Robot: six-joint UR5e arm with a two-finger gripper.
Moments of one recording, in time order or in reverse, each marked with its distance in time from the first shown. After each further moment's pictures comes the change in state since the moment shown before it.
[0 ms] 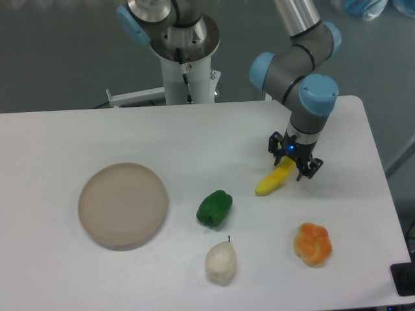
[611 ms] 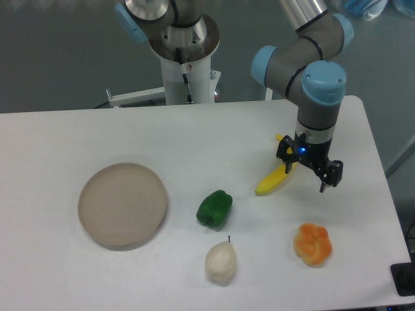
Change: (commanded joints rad) arm -0.064 0.014 0.190 -0.003 0.009 -0.120
